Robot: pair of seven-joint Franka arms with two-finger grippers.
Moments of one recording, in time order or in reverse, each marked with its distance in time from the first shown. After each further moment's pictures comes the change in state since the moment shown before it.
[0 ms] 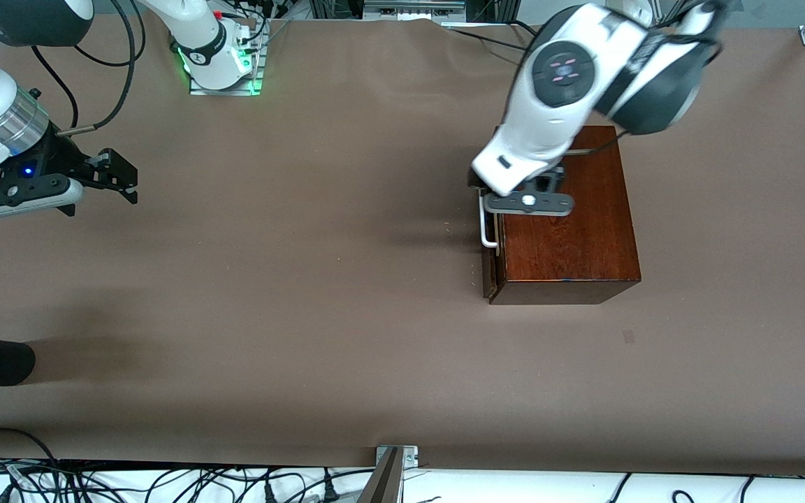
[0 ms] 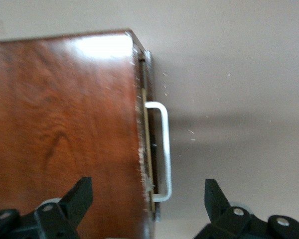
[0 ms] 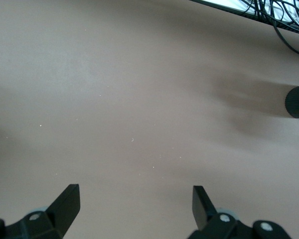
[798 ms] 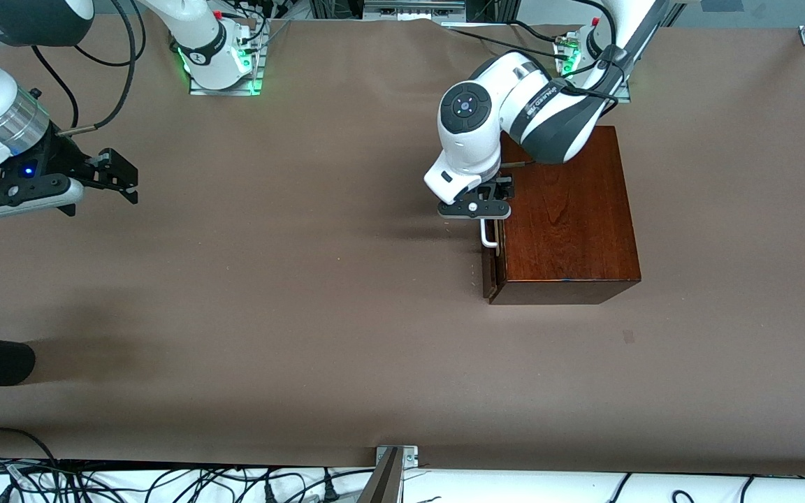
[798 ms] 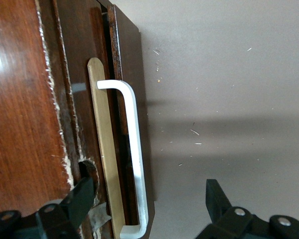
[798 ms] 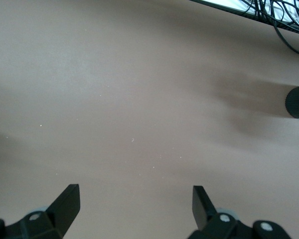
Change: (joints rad) left arm -0.093 0.086 -0.001 -0.148 0.142 0.164 -0.148; right arm 0.000 0.000 0.000 0.000 0.000 0.000 0.000
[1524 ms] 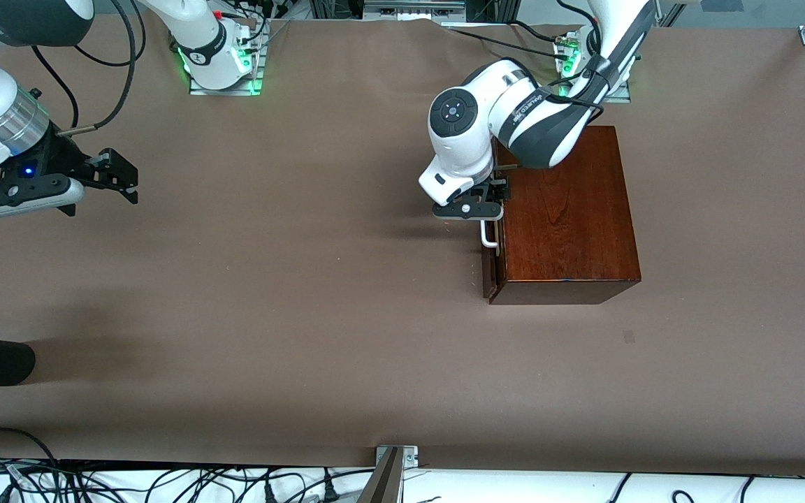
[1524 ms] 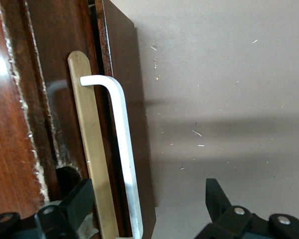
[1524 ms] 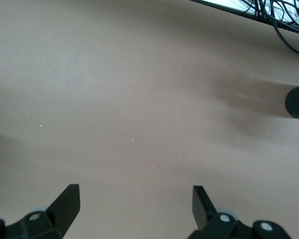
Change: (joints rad) left arm -0.020 0.032 0.000 -0.012 0.046 0.022 -0.024; right arm 0.000 0.000 0.000 0.000 0.000 0.000 0.000
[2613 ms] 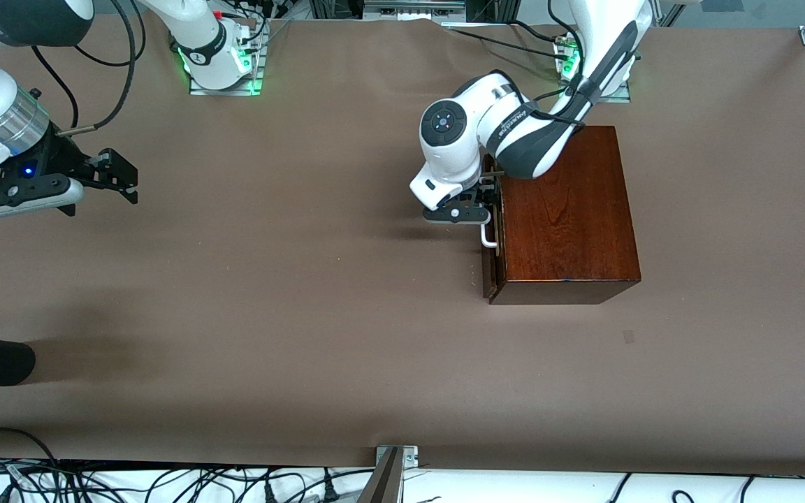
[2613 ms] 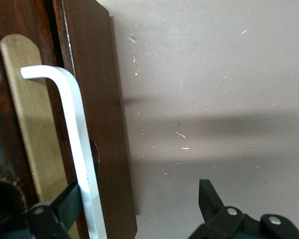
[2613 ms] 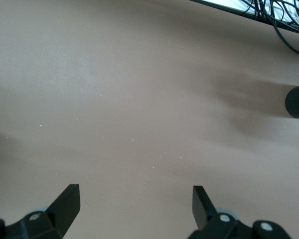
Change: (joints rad) left arm -0.021 0.066 0.001 -0.004 0.004 0.070 -0.033; right arm 0.000 0.000 0.000 0.000 0.000 0.000 0.000
